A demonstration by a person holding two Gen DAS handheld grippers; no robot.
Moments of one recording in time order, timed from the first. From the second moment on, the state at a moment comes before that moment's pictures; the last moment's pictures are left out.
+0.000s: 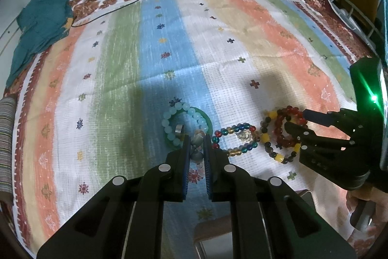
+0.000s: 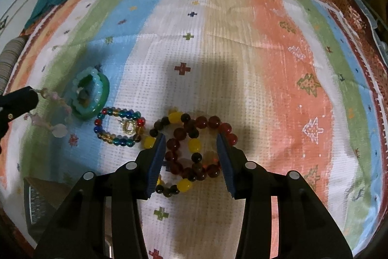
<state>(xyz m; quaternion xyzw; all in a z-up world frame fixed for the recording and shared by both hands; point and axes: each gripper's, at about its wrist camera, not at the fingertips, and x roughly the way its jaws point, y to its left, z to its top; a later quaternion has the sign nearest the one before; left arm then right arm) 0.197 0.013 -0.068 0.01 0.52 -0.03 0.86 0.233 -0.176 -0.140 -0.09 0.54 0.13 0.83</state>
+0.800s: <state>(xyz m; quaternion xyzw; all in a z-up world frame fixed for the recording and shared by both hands) 0.196 0.016 -0.070 0.01 0.52 -0.03 0.86 0.234 -0.177 -0.149 -0.09 0.54 0.13 0.82</state>
